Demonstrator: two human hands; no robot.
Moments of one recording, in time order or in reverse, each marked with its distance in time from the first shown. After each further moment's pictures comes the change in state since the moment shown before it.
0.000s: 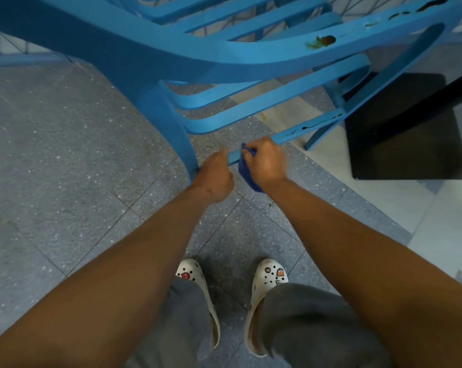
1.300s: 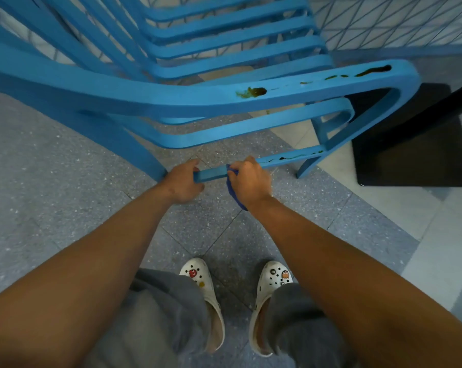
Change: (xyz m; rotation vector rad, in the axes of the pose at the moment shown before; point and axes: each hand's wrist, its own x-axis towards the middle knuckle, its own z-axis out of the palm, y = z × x) left_hand -0.021 -0.075 -0.050 0.018 -0.123 -0.100; right_hand -0.044 -0.041 0.019 -0.159 -0.125 -0.069
